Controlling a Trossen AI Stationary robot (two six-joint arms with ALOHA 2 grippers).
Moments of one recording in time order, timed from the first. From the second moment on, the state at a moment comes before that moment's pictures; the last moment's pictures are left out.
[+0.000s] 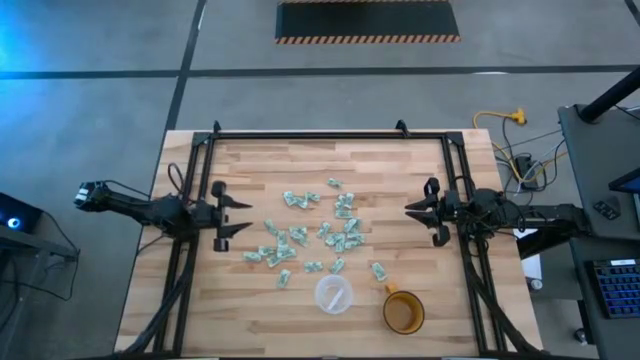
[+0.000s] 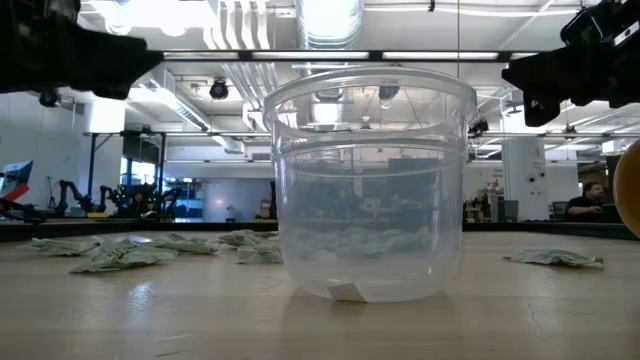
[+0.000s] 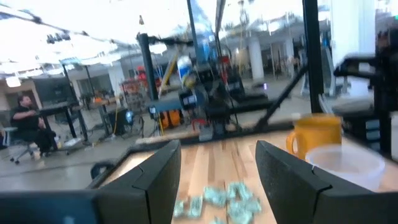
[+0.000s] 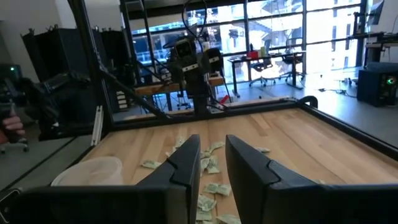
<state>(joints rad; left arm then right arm) -0.26 0.22 0.01 0.37 -0.29 0.22 -0.02 0.06 0.01 0.13 -0.02 0.17</state>
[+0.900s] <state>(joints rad) -0.26 0.36 0.01 0.69 -0.66 0.14 -0.02 0.06 0.01 0.33 -0.02 -0.06</state>
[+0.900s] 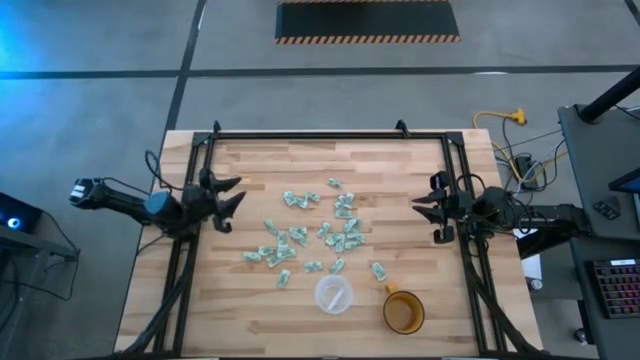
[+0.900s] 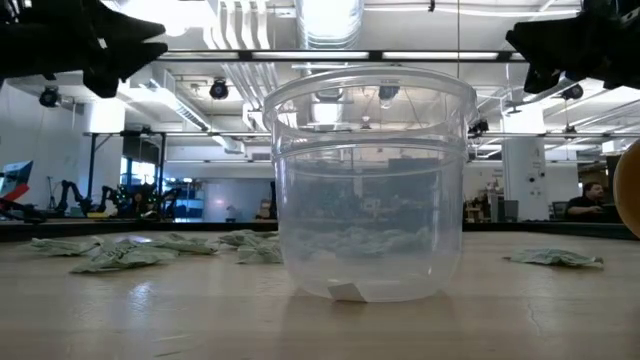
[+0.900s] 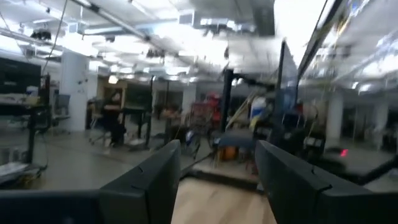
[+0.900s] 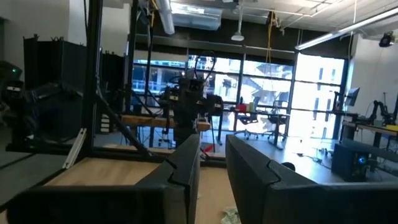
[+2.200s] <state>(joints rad) -0.23 1.10 0.65 -0.48 -0.55 -0.18 -0.02 0.11 0.01 0.22 -0.03 -0.03</state>
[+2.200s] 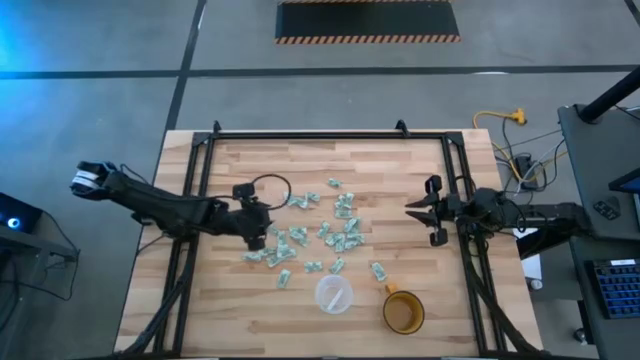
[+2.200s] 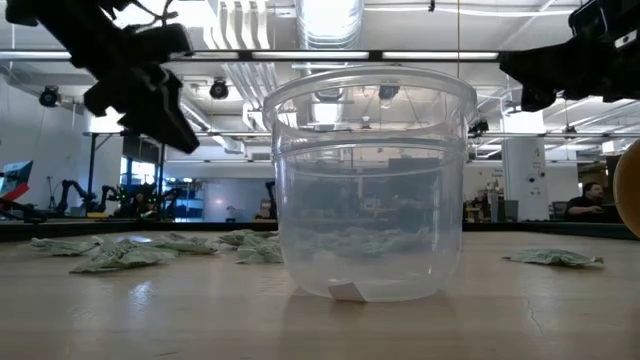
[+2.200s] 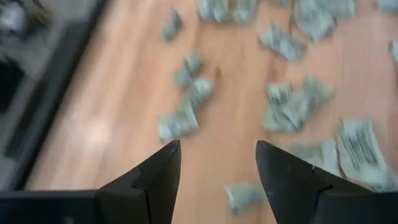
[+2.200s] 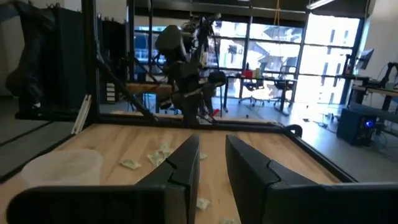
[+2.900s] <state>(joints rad) -0.15 1.46 0.66 -0.42 -0.35 -0.14 -0.02 0.15 0.01 0.22 -0.02 -0.04</state>
